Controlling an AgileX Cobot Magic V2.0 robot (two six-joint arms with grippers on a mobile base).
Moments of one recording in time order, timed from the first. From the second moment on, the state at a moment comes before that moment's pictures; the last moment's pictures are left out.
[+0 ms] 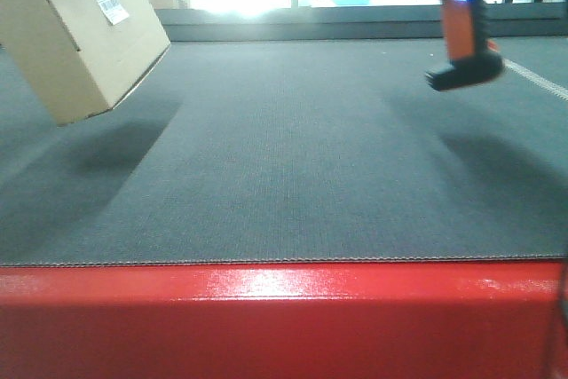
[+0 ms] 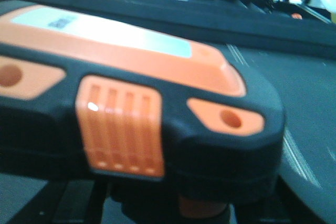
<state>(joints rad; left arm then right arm) -0.03 1.81 -1.84 -0.25 1.23 -0.02 0.25 1.73 -1.02 0.85 -0.60 -0.78</state>
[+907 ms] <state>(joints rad) -0.03 1.81 -1.84 -0.25 1.23 -0.02 0.21 1.82 -0.83 0.44 -0.86 -0.18</state>
